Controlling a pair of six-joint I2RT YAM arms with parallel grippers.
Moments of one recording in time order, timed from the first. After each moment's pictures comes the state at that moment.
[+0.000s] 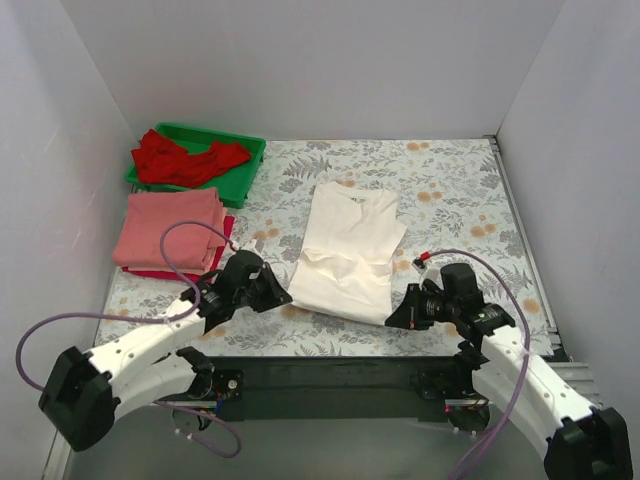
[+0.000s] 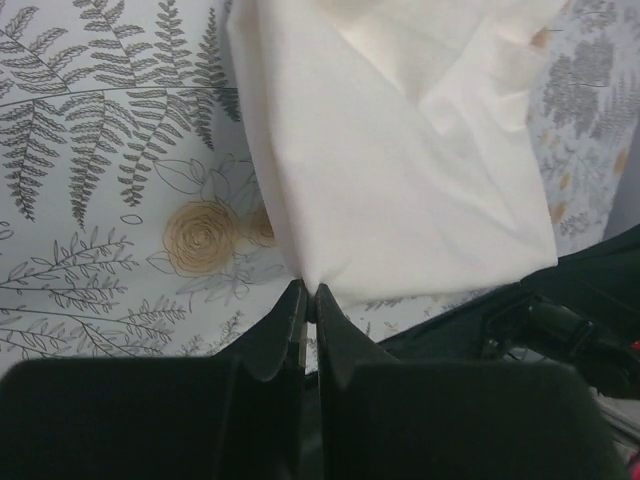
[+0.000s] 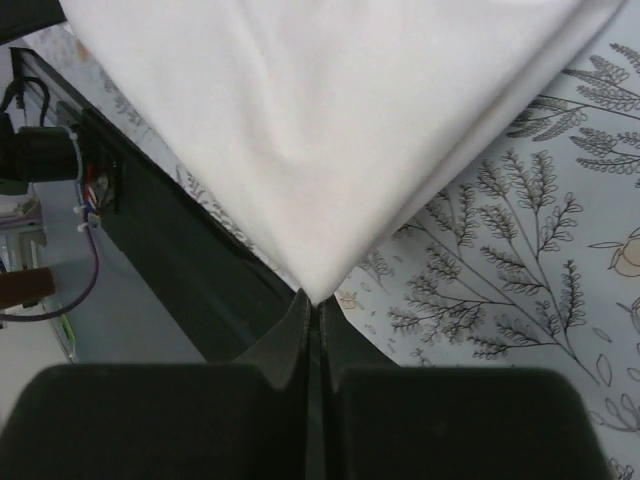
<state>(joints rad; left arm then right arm) -0.68 1.01 0.51 -0.30 0.05 -0.93 0.37 0.74 0.27 -0.35 -0.63 0.47</state>
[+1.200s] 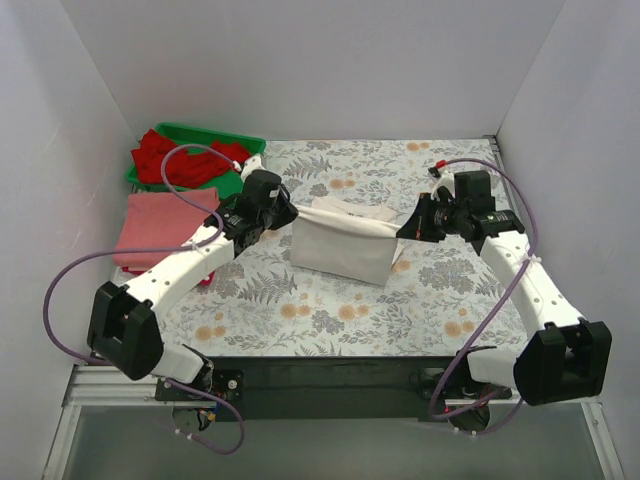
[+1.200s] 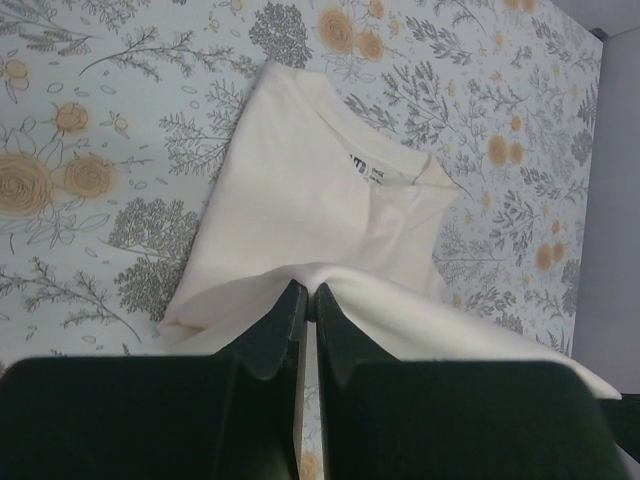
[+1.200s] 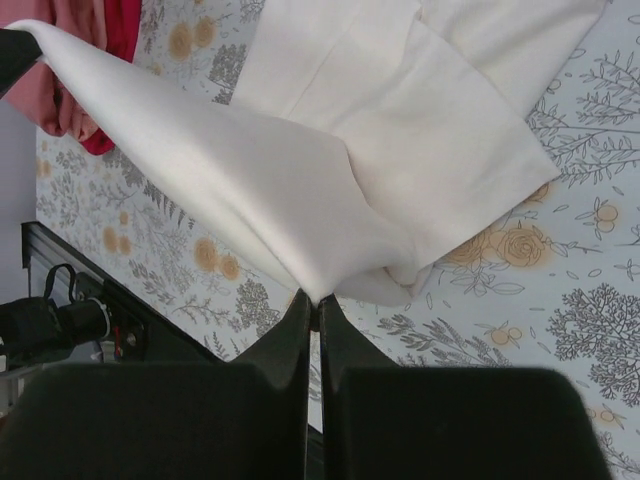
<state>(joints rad) -0.57 1.41 1.12 -0.31 -0.23 -0.85 0.19 1.22 1.03 -0.60 -0.52 0.33</state>
